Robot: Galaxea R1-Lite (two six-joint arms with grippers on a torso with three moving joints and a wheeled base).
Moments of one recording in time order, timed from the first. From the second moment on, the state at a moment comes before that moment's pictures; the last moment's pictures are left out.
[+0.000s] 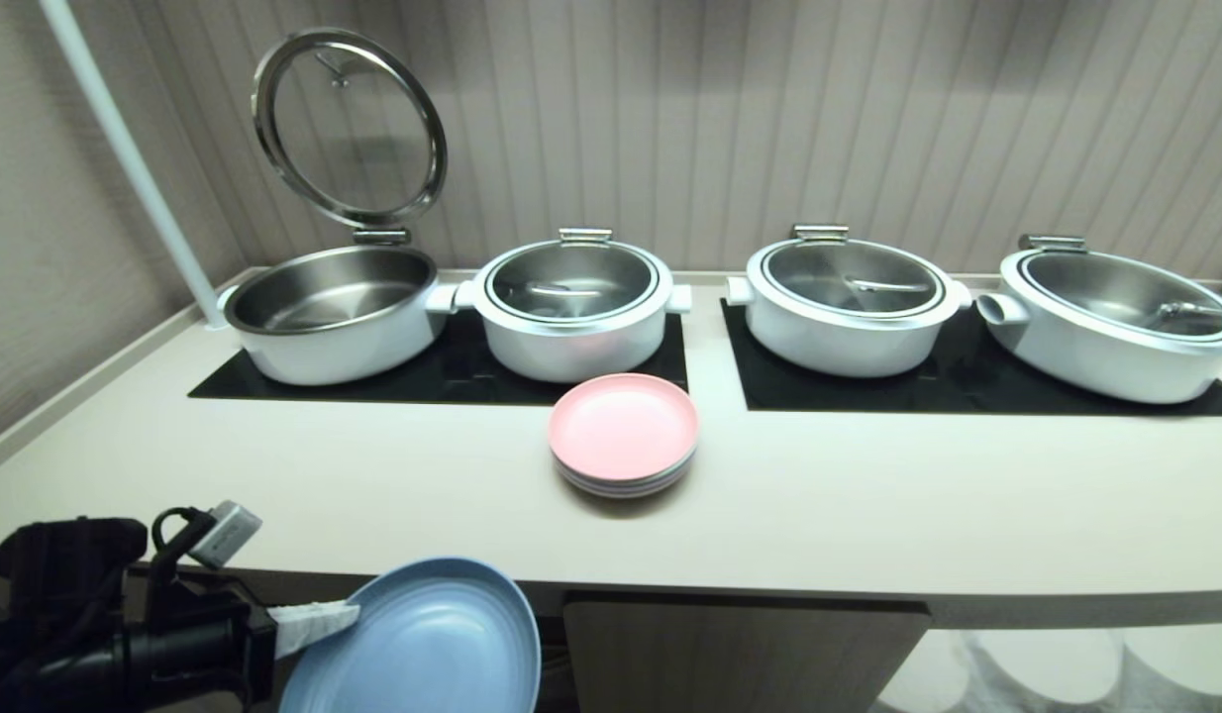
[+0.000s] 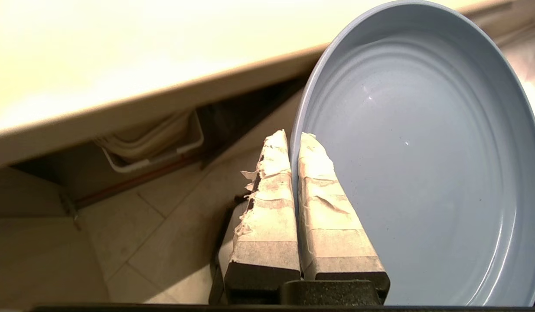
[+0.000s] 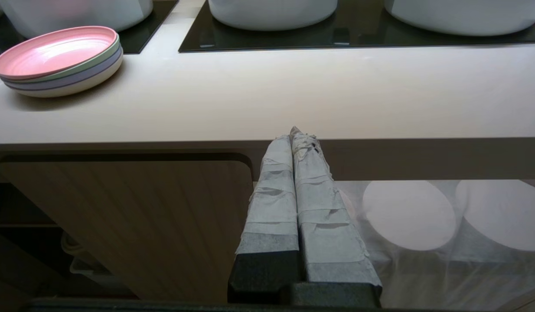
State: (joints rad) left arm 0.25 1.80 -0.21 -0.74 -0.84 0.23; right arm 0.00 0.00 0.00 0.00 -0.03 0.03
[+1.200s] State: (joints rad) left arm 0.33 1.94 -0.79 -0.39 -0.79 0.13; right arm 0.00 0.00 0.00 0.00 -0.03 0.03
